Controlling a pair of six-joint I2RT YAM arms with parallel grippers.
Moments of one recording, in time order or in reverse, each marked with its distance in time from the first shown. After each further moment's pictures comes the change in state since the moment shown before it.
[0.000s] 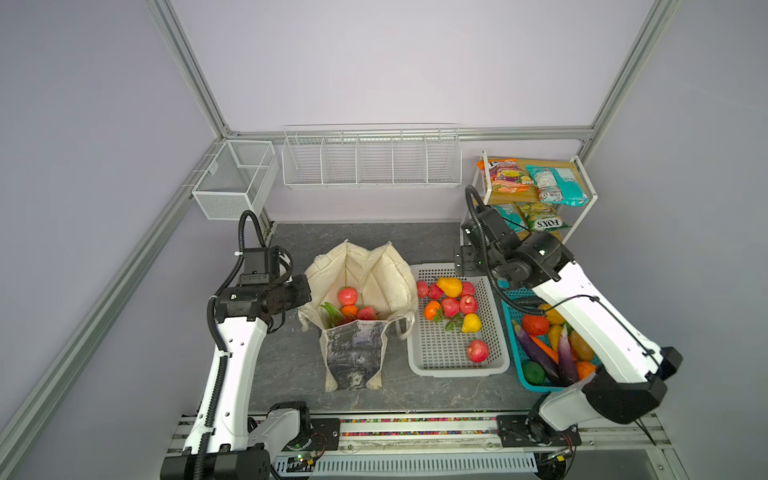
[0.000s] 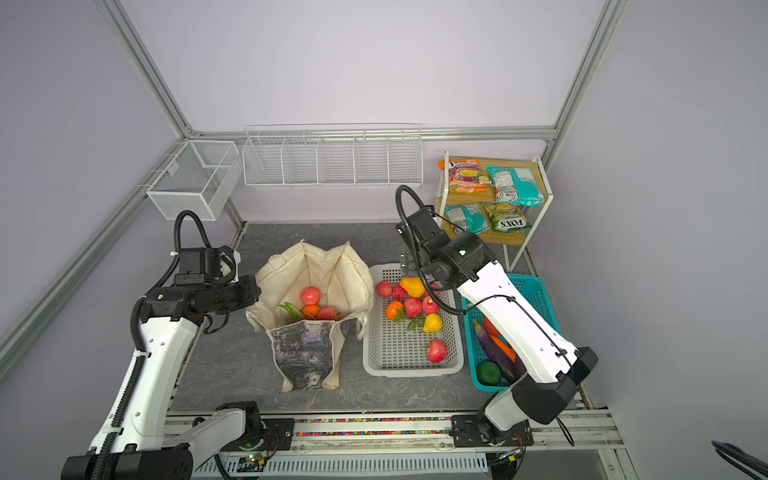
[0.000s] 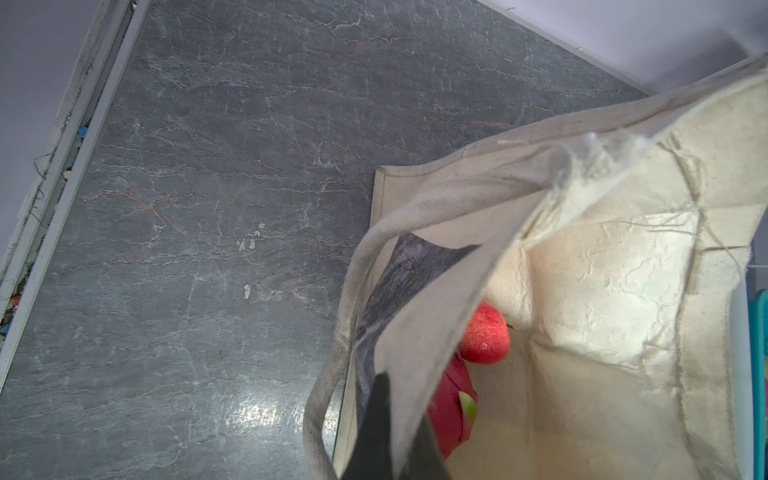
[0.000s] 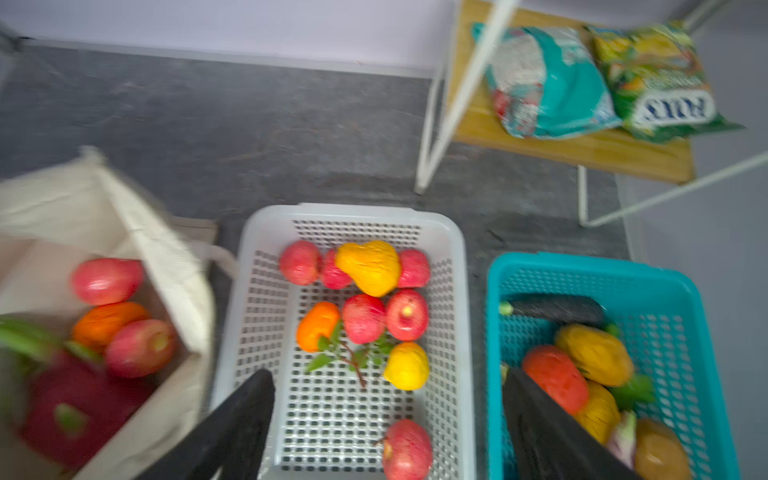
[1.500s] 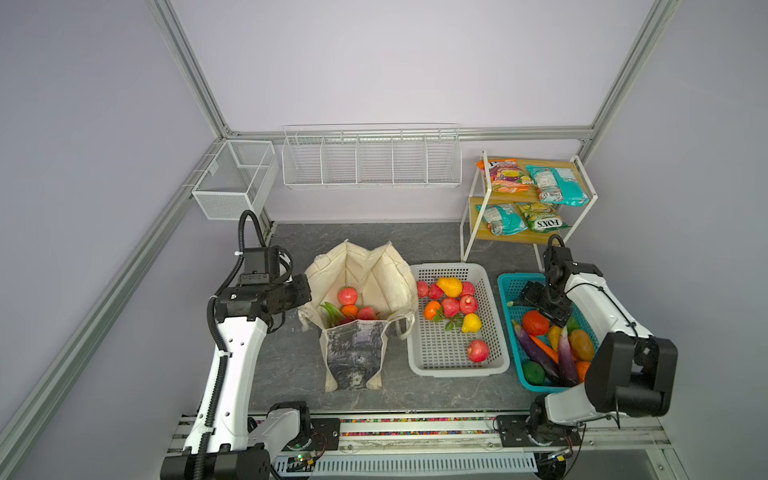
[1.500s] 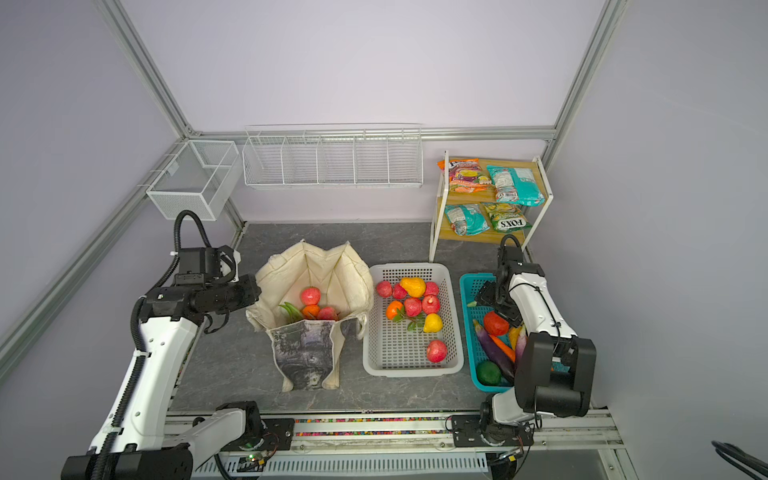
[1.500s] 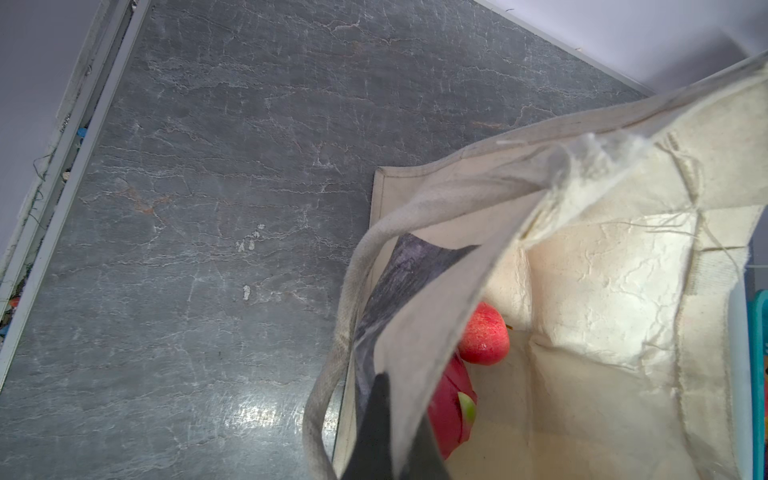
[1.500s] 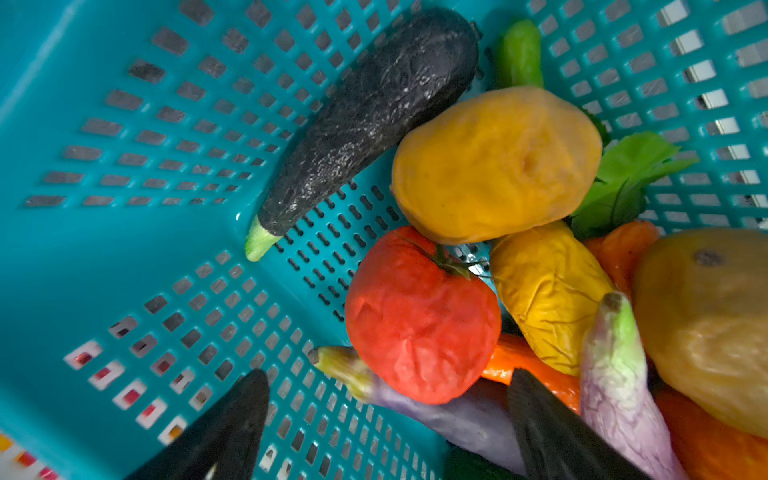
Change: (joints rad) left arm 0.000 0.000 0.000 0.003 0.001 0.000; right arm -0.797 0.036 -0.658 0.272 -0.406 0.072
